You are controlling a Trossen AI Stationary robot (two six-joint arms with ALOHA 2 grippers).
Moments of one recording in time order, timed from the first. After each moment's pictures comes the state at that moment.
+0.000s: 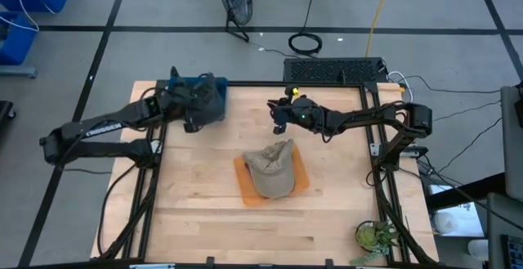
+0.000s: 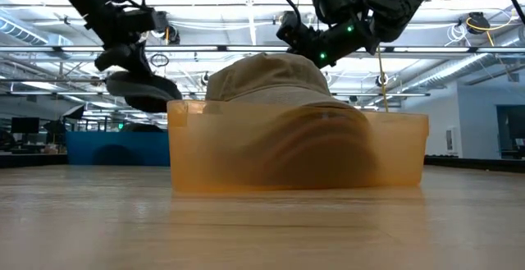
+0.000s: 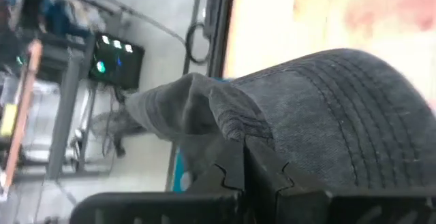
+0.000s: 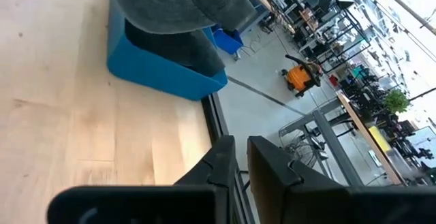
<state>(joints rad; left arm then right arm) 0.45 0.89 0.72 -0.54 -0.38 0.65 -0.25 1.66 0.89 0.51 0.36 -0.68</state>
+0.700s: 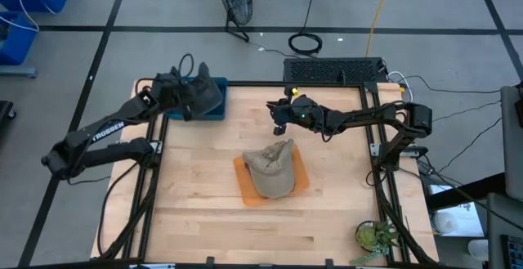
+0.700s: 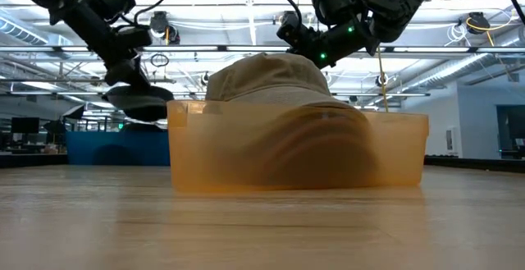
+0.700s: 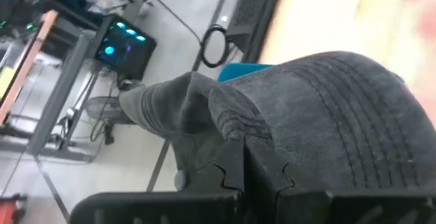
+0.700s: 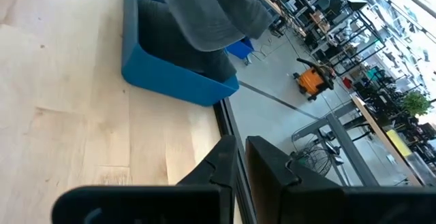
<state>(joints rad) 0.80 0.87 0.60 -0.31 -0.11 0.72 -0.26 1.66 0.89 0.50 0.31 -0.64</state>
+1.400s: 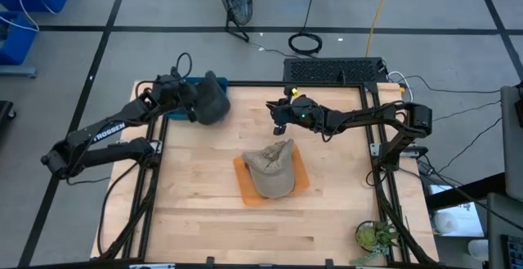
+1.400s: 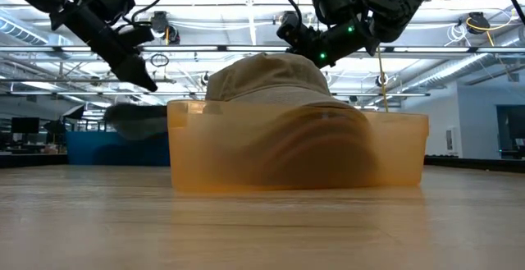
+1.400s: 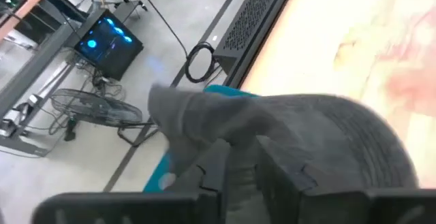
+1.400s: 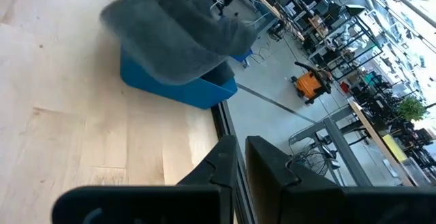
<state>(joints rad) 0.78 0.87 0.57 -0.23 -0.05 0.50 -0.26 1.66 0.89 0.51 0.31 -0.67</state>
